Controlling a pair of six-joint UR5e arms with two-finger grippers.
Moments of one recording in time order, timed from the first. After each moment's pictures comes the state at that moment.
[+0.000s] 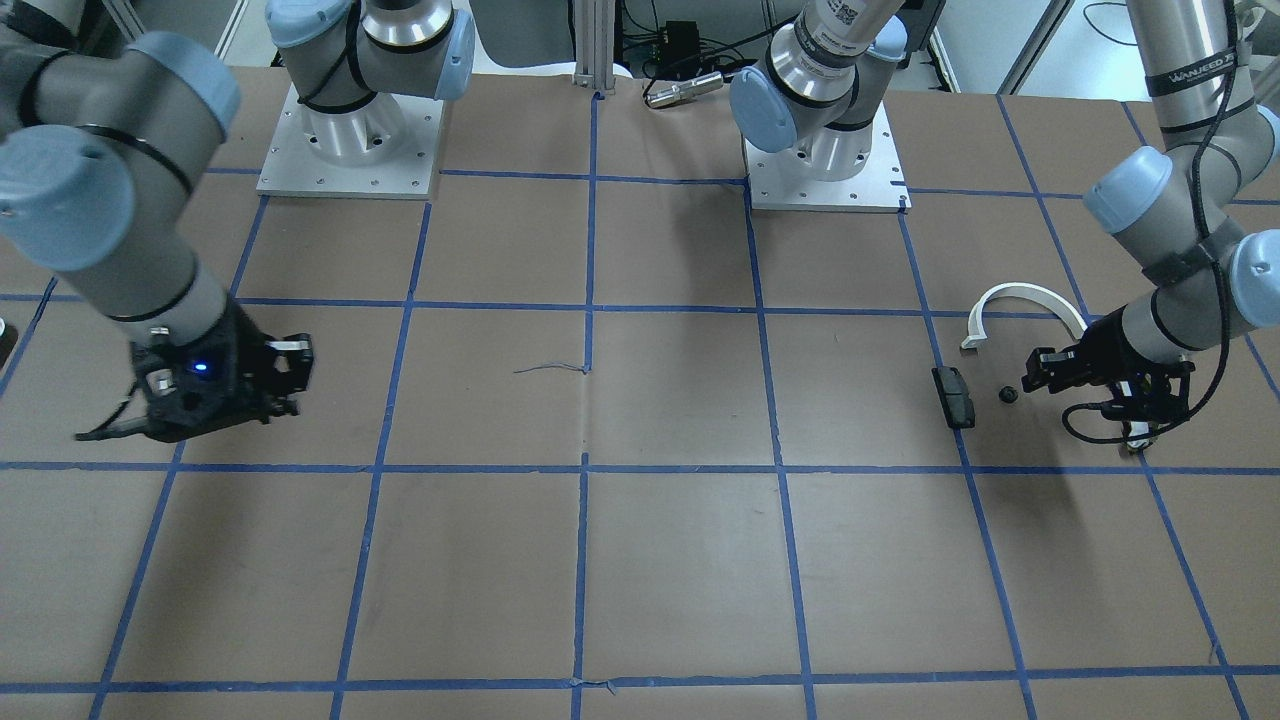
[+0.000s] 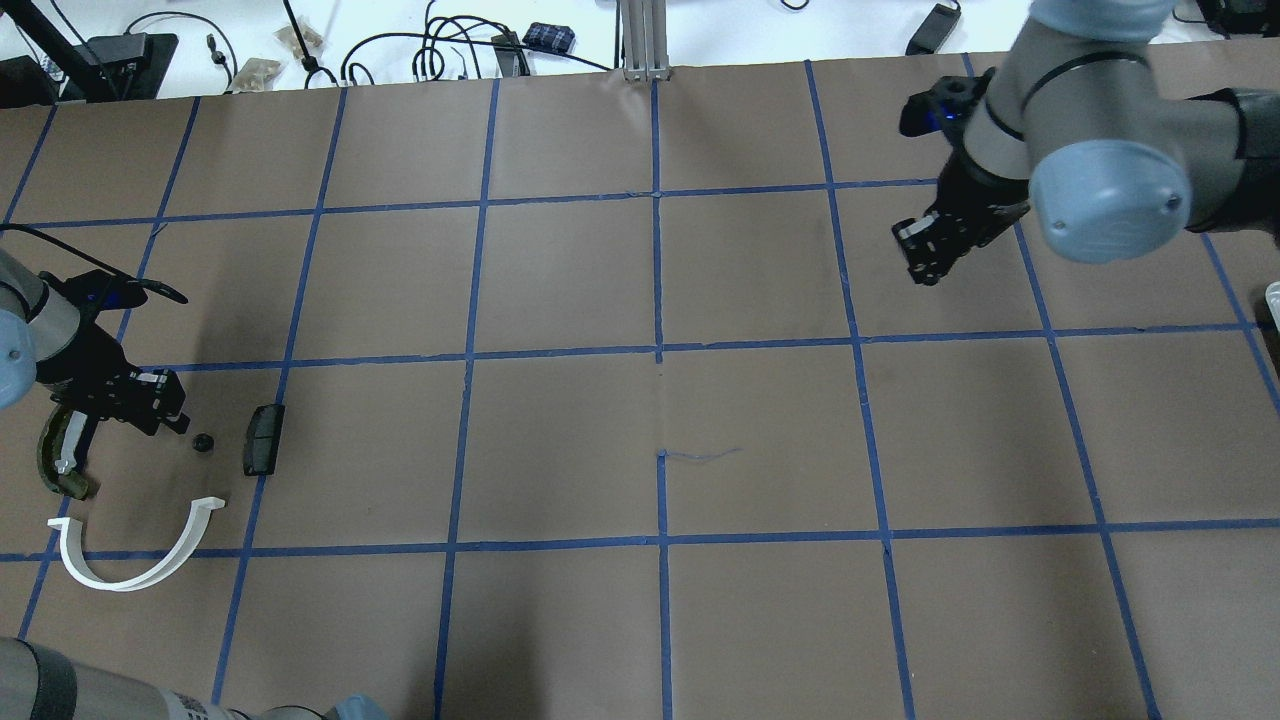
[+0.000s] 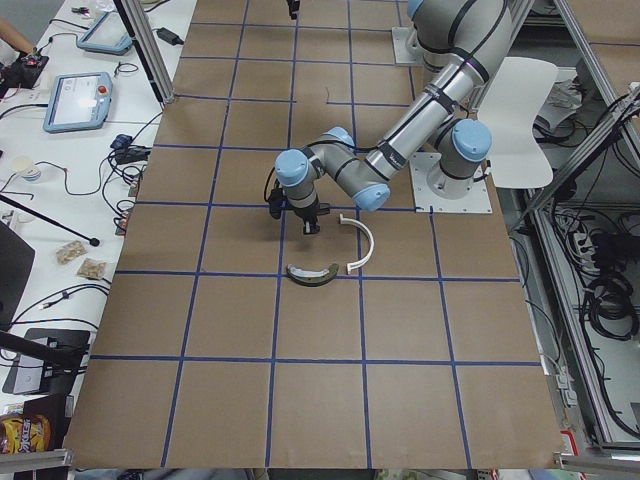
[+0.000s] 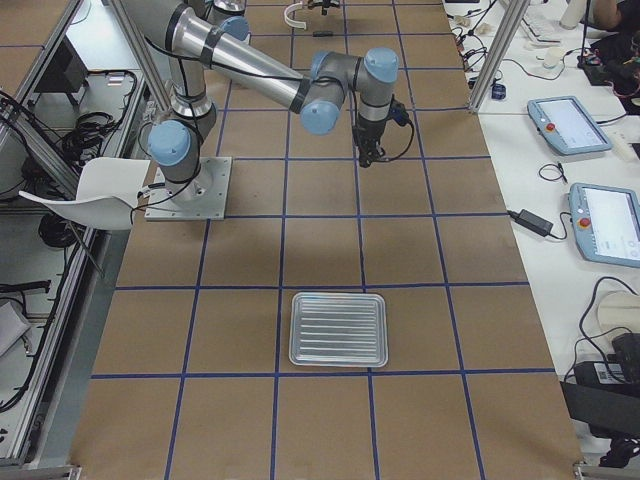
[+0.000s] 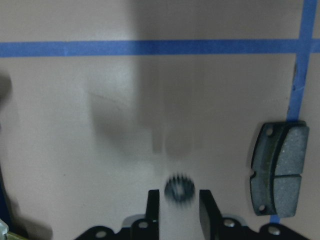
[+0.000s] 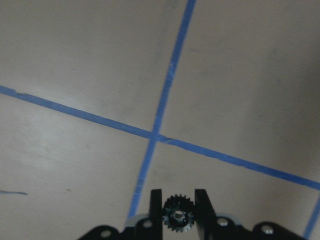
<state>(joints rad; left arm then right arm) -0.91 -1.87 -1.93 -1.08 1.63 0.66 1.54 -1.37 1.76 -1.94 -1.50 -0.28</state>
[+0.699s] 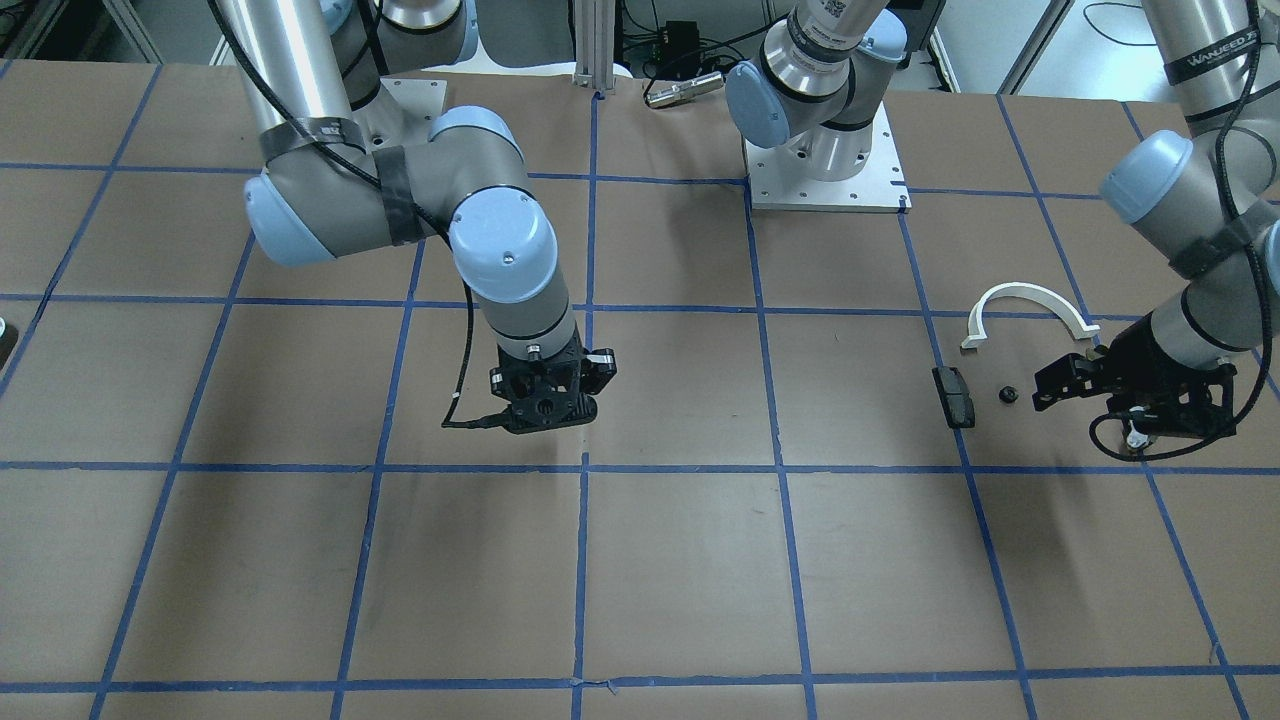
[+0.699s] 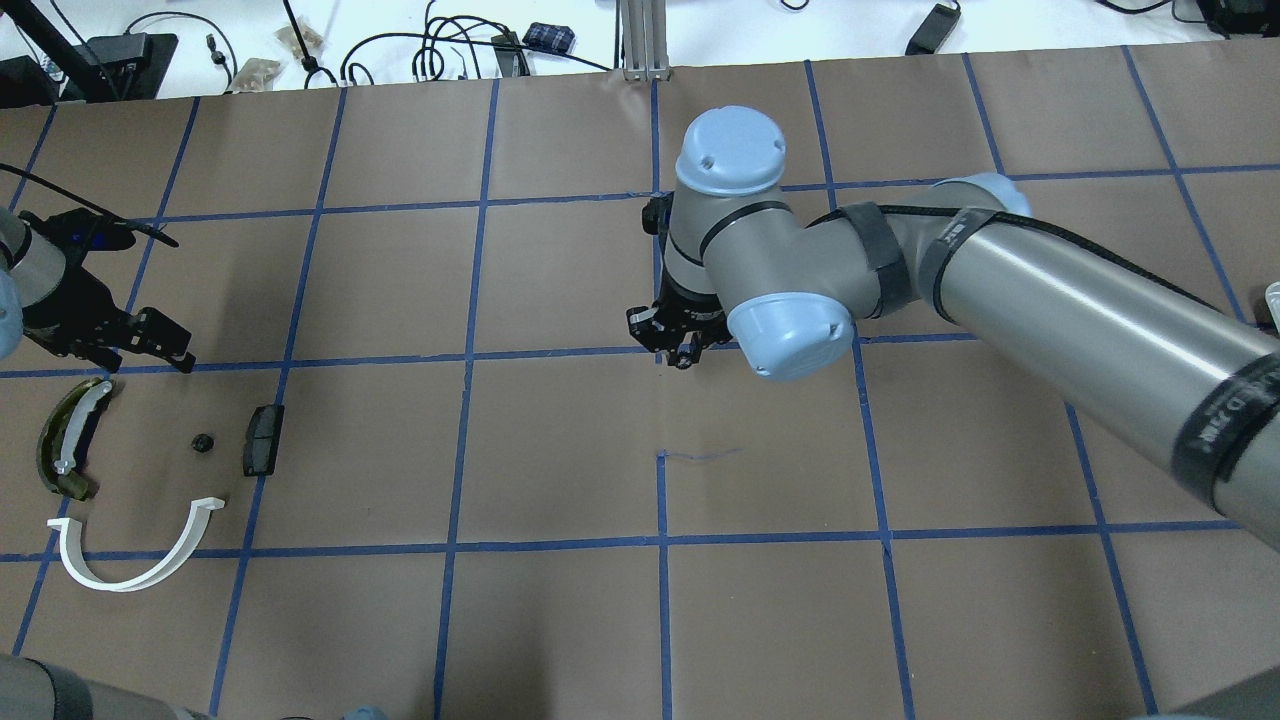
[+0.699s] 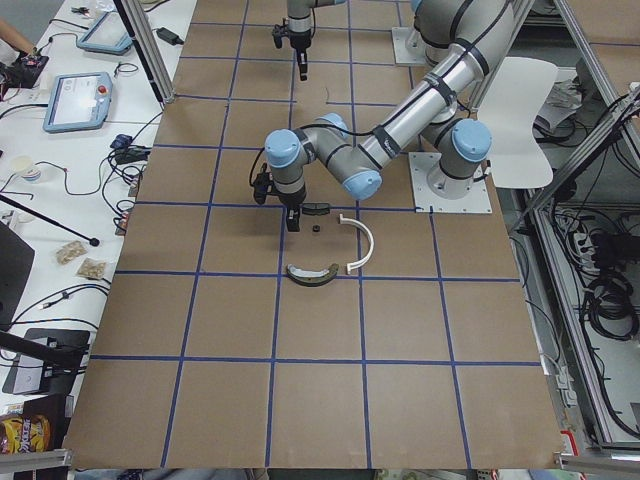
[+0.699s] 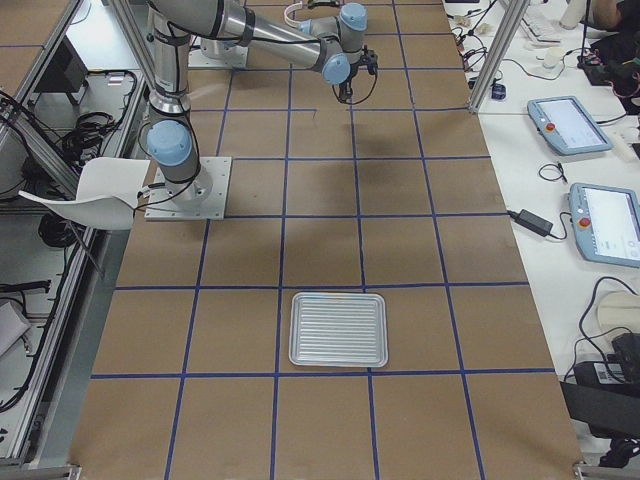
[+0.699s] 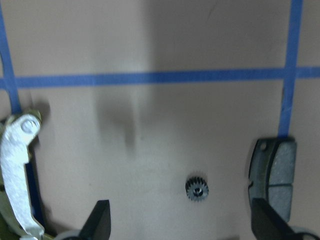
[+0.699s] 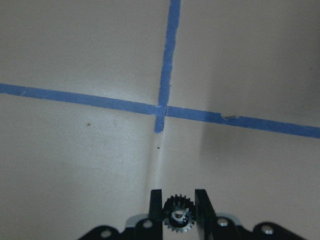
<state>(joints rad) -1.00 -1.85 -1.83 -1.08 1.59 0.64 1.91 -1.17 1.76 -2.16 -1.45 0.21</state>
